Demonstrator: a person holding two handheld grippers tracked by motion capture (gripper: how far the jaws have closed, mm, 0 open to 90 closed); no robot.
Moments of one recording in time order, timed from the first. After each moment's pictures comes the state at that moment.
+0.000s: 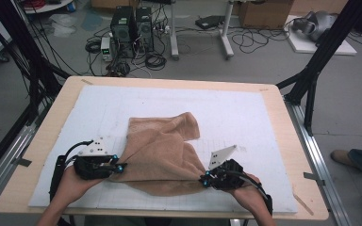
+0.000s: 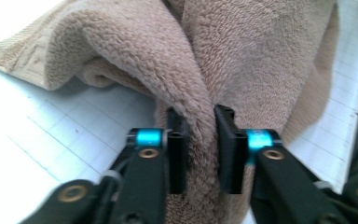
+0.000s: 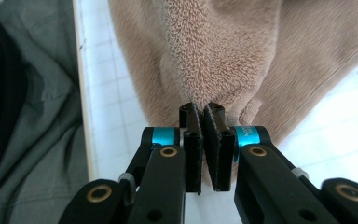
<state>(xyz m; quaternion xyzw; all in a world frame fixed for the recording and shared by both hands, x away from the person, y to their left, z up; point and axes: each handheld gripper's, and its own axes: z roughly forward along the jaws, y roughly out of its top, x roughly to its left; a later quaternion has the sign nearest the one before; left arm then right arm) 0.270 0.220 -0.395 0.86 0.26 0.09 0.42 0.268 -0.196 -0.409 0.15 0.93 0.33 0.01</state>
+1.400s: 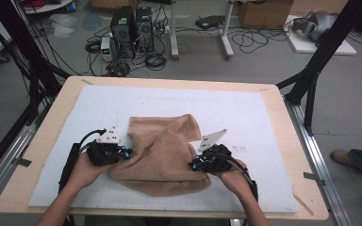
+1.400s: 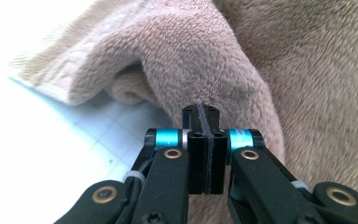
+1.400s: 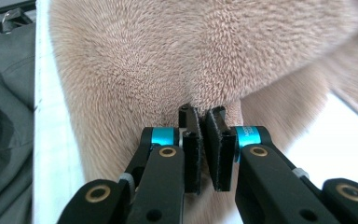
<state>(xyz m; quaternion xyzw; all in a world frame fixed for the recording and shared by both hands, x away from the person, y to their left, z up) 0.308 0.200 -0.397 0.87 0.27 0.12 0.38 0.310 -0.177 -0.402 0.17 0.91 0.37 0.02</state>
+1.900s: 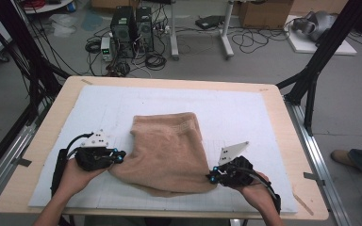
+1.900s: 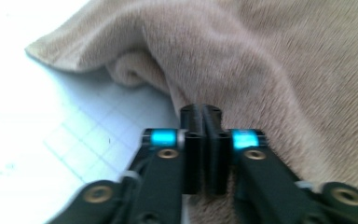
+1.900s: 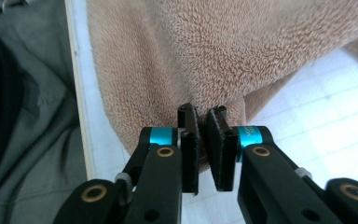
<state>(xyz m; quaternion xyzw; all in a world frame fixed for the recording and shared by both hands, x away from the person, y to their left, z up) 0.293 0.216 -0.391 0.86 0.28 0.11 0.42 0.270 -0.218 -0.391 0.17 0.92 0.36 0.03</state>
